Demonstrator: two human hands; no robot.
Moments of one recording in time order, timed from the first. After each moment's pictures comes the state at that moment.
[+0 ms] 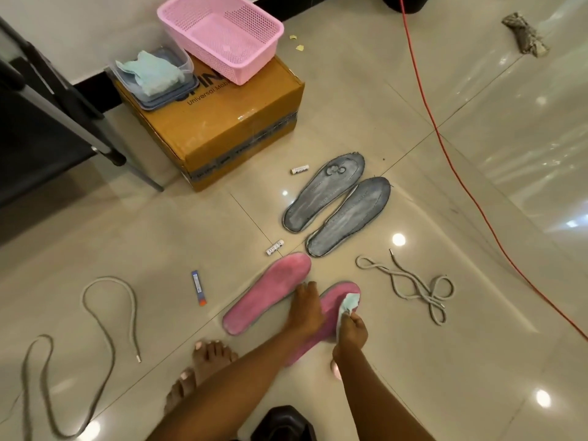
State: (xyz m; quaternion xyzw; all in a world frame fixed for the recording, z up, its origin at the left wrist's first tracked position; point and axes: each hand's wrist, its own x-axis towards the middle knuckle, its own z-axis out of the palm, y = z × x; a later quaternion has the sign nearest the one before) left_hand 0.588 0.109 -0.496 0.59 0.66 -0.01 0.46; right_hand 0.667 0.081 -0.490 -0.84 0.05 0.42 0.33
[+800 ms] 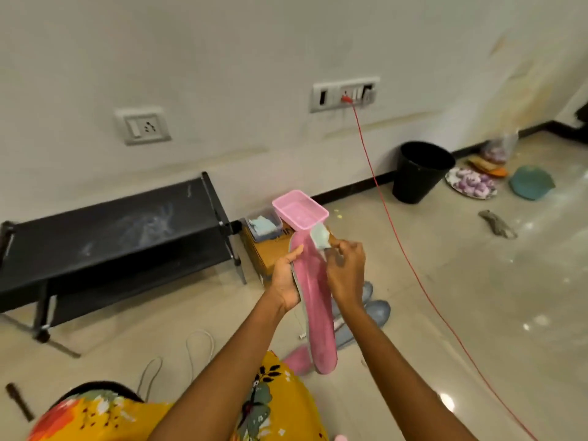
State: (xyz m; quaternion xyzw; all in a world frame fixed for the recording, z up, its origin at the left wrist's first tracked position) left_hand 0.477 0.136 -0.076 0.10 0.37 0.58 0.72; right_hand 0.580 0.154 -0.061 -0.60 -0.59 0.32 0.44
